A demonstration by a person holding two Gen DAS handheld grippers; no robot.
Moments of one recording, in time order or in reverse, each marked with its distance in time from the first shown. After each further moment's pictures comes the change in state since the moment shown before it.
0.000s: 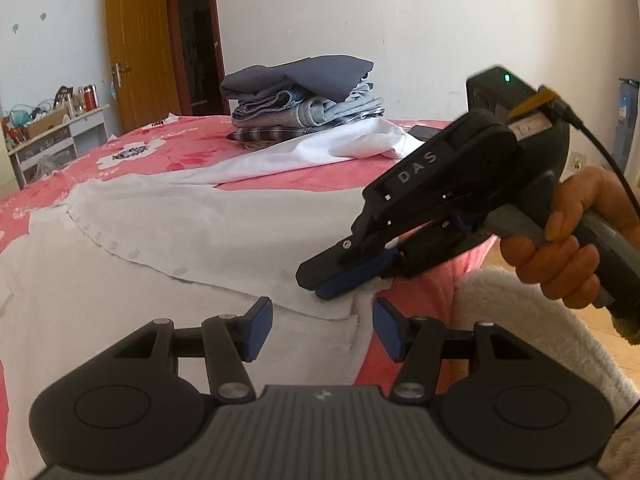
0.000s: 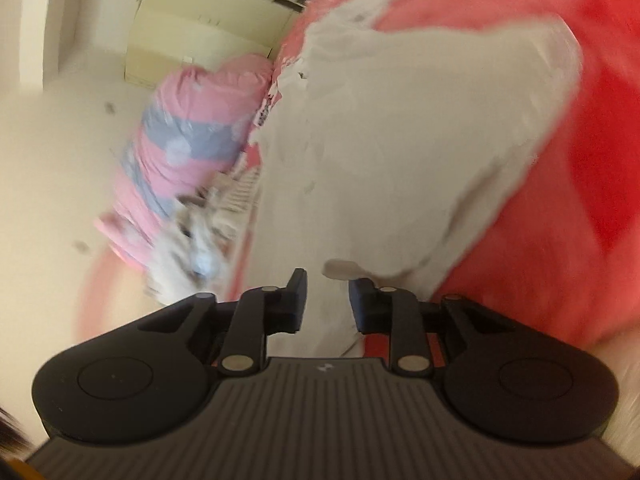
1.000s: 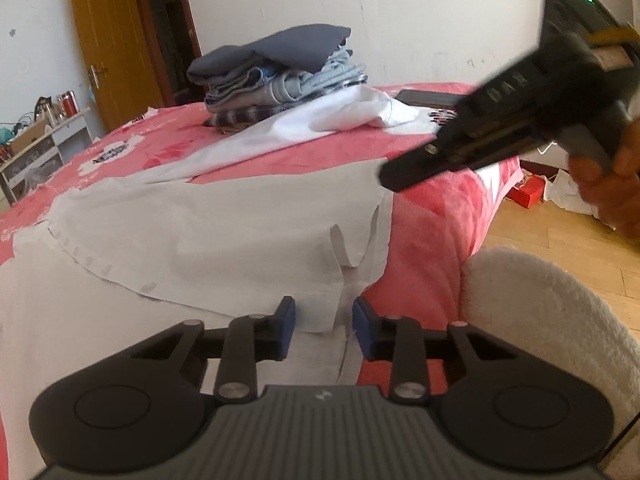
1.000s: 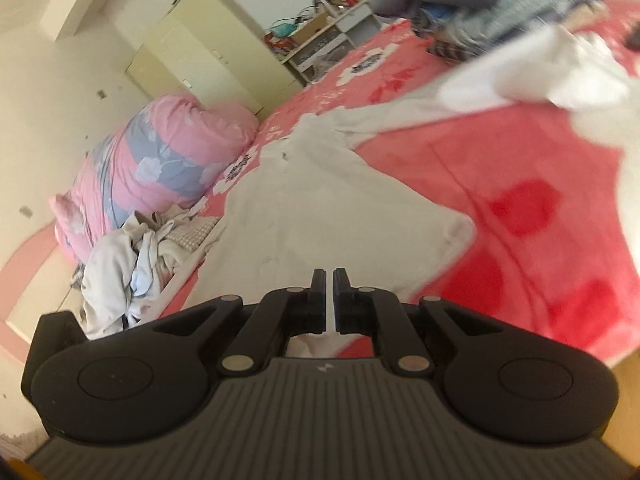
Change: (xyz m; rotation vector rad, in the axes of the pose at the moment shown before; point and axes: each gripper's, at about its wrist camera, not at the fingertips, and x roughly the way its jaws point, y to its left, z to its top) left arm 0.039 -0.016 0.014 0.099 0.092 -0.004; right arm -0.066 0.003 0.014 -0.262 -0.241 -0.173
